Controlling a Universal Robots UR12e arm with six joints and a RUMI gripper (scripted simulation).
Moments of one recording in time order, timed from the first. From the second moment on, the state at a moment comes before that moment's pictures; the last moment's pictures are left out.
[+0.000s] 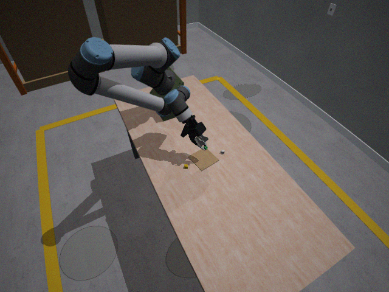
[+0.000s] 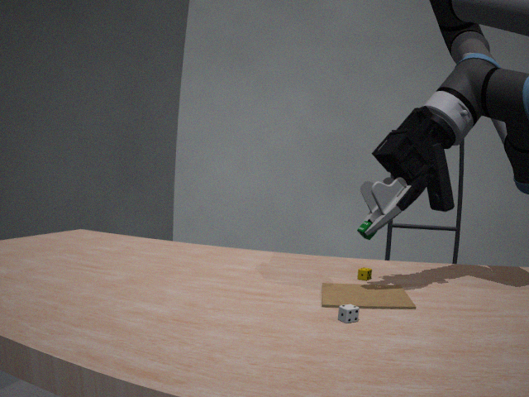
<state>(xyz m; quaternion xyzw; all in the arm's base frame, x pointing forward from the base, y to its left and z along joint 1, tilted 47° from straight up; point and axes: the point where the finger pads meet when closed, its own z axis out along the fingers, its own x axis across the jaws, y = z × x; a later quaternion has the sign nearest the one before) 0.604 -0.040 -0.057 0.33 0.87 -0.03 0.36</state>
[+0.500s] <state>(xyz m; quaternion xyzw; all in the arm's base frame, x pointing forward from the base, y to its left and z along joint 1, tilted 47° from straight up) 0.604 -0.042 -0.059 0.29 0.87 0.06 0.39</state>
